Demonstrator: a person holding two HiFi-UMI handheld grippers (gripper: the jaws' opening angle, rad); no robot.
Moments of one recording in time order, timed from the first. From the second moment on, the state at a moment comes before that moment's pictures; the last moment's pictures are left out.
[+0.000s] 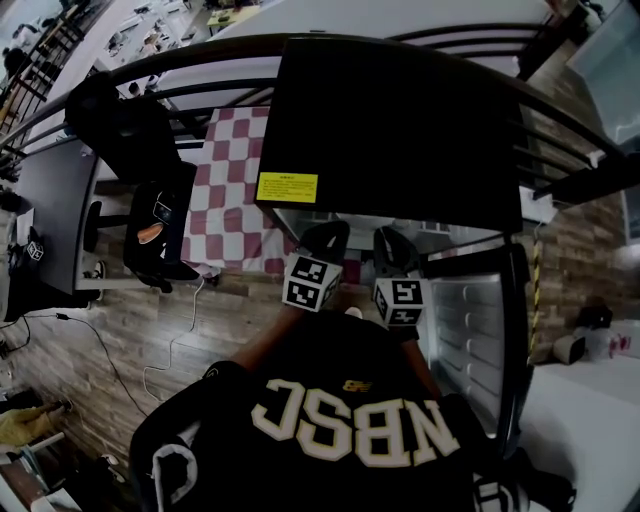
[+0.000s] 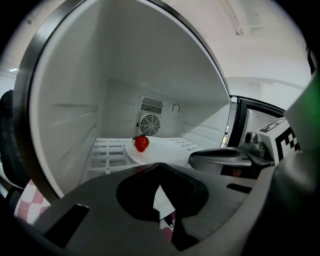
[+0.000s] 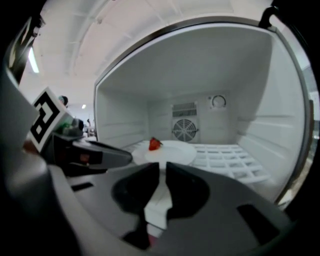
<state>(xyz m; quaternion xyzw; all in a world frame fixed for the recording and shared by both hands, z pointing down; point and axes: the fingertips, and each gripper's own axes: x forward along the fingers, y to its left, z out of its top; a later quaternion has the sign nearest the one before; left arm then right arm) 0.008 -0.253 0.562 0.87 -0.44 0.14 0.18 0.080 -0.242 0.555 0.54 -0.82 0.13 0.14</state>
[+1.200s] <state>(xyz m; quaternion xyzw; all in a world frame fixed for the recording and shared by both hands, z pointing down) 0.009 -0.262 0.543 0.88 -0.43 0.11 0.18 0.082 -0.257 0.540 0.55 -0.82 0.13 0.12</state>
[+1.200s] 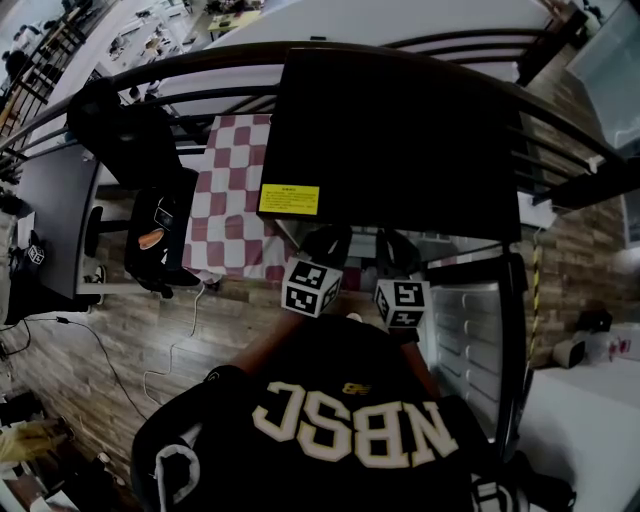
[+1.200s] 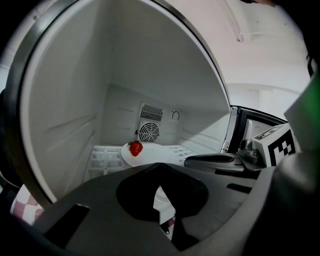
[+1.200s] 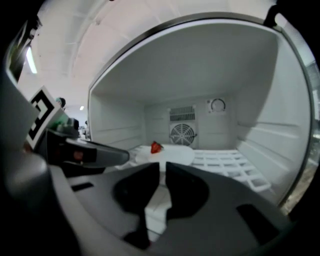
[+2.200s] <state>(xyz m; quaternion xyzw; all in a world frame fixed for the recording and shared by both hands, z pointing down) -0.002 -0.207 0.399 0.89 -0.46 0.02 0.08 0.064 -0.197 0.401 0.54 -0.84 0.03 0.05</state>
